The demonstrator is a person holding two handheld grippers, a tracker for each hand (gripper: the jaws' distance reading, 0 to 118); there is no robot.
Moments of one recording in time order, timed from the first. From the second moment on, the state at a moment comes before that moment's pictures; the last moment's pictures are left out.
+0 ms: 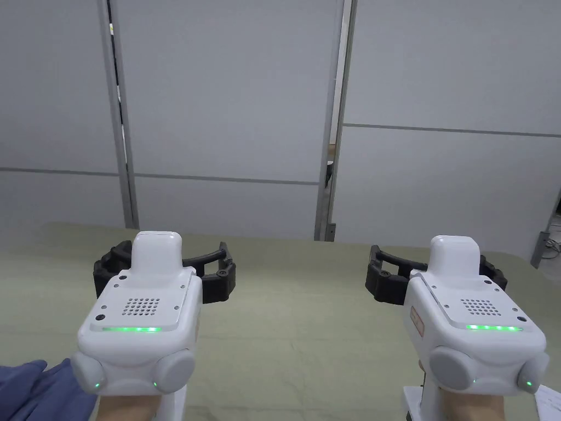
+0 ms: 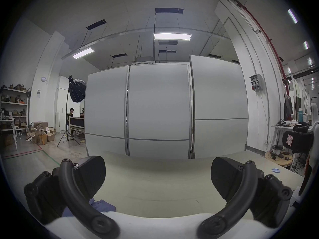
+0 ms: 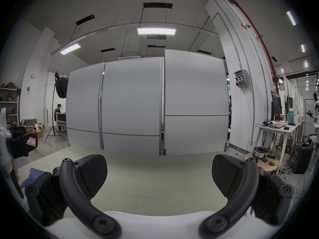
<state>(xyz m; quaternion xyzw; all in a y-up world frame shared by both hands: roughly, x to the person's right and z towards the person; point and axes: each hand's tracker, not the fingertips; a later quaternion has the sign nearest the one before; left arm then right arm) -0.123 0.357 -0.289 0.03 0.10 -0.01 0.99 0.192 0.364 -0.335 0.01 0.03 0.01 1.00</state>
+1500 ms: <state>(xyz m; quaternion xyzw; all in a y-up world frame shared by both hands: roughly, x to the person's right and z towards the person) -0.134 0.360 -0.262 0.03 0.13 -0.02 0.99 0.158 0.358 -0.332 0.01 0.07 0.03 1.00</state>
